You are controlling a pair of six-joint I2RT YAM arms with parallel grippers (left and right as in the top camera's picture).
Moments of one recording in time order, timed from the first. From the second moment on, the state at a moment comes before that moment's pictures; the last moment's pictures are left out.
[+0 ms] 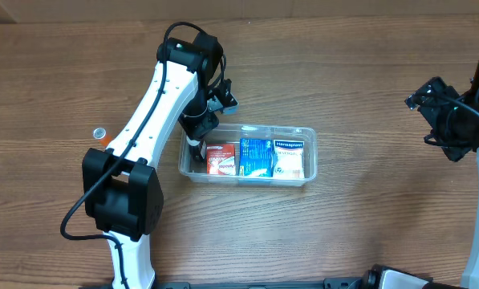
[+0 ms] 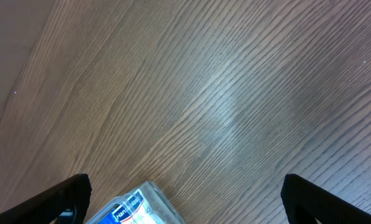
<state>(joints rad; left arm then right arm) -0.34 2.06 1.89 -1.47 -0.04 0.64 -0.28 1.41 1.53 -1.22 -0.09 0.63</state>
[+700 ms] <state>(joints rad) -0.21 1.87 2.26 -1.69 -0.16 -0.10 -0.28 1.41 1.53 -1.22 -0.09 0.63</state>
